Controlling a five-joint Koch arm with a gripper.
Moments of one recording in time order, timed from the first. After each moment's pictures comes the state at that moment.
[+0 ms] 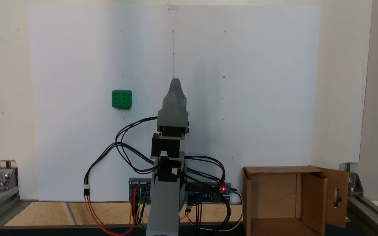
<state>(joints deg) 2.9 129.4 176.4 -84.9 -0.4</state>
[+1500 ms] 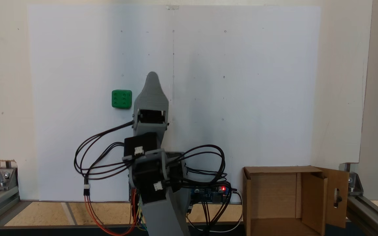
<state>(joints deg) -14.9 129.3 114.4 33.2 24.3</state>
